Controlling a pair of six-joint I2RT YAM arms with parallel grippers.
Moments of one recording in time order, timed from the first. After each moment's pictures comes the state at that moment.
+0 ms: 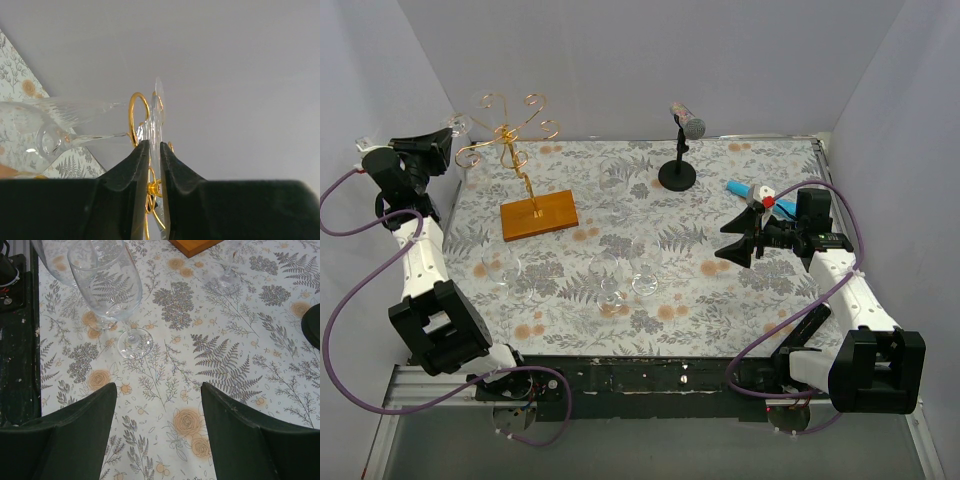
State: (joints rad) left arm 0.51 1.44 1.22 0.22 0.44 -1.36; right arm 0.02 1.18 0.82 -0.36 -1.22 -0.61
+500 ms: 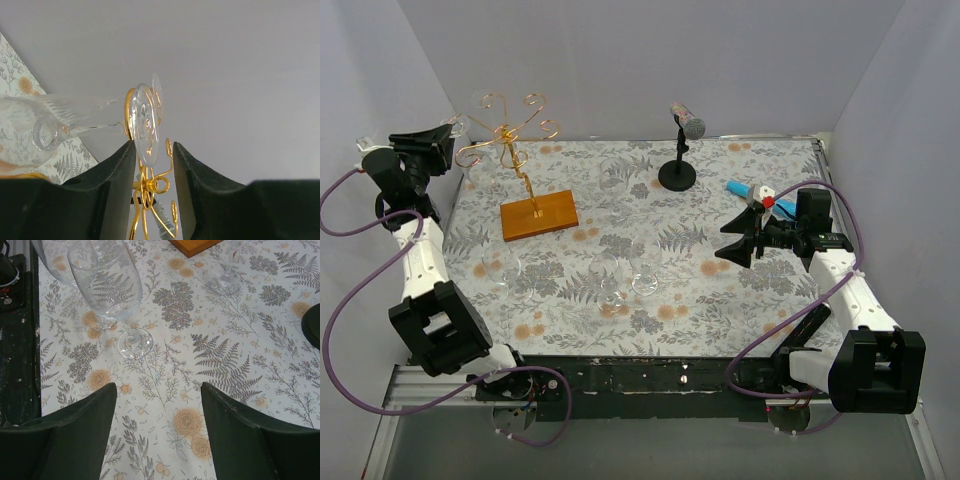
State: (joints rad) left arm 0.51 1.44 1.22 0.23 0.46 -1.36; right arm 0.02 1.18 0.82 -0.36 -1.22 -0.61
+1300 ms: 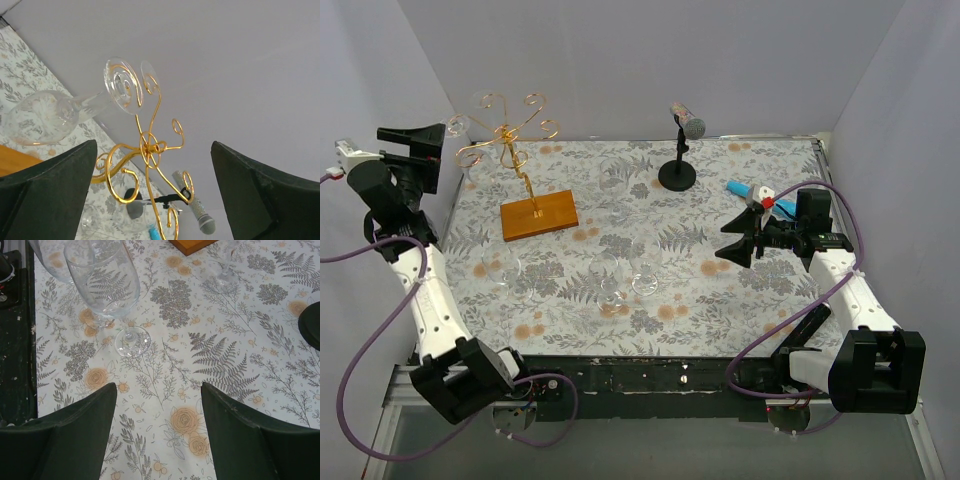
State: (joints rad) left arm 0.53 1.19 1.20 0.00 0.39 -1.13; right arm 0.02 1.18 0.82 -0.36 -1.21 -0.62
